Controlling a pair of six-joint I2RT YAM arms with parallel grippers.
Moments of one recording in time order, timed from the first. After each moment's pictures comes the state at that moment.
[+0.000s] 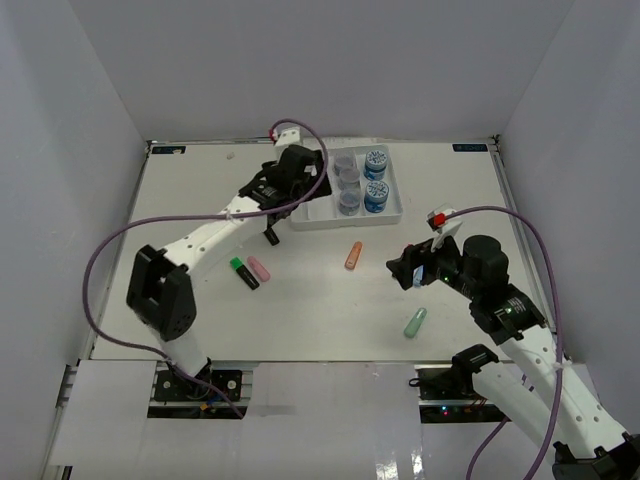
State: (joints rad) left arm -0.65 1.82 1.58 -0.34 -0.37 -0.53; right arm 0.47 0.62 0.66 -0.36 -0.24 0.07
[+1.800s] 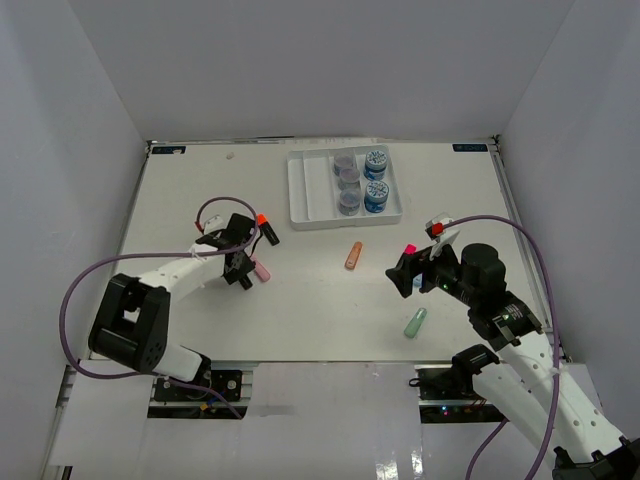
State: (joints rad) left arm -0.40 1.45 0.78 -0.52 -0.40 -0.97; right arm 0.47 0.57 0.58 -0.35 -0.26 0.06
